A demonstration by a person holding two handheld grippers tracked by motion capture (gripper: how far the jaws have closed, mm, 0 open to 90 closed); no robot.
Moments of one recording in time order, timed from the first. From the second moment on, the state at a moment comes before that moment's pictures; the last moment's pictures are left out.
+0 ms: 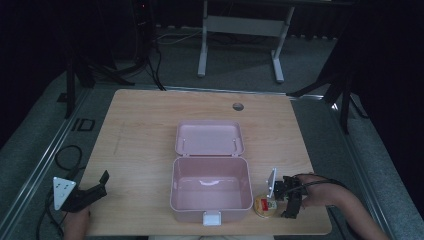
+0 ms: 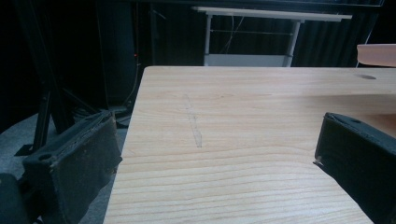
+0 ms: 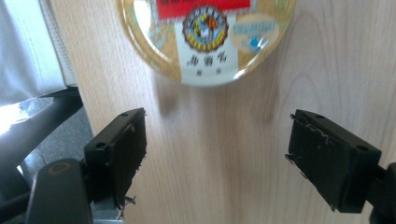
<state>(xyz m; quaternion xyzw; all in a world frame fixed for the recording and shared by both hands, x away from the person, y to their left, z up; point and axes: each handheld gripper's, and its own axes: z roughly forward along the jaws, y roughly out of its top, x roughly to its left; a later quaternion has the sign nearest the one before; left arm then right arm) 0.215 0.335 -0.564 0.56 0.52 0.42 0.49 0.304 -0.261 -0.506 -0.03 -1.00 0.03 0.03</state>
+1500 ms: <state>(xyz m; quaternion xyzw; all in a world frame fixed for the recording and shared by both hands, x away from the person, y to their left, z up) 0.216 0.335 -0.564 0.56 0.52 0.42 0.49 0.298 -0.230 -0.483 0.00 -1.00 0.00 0.02</state>
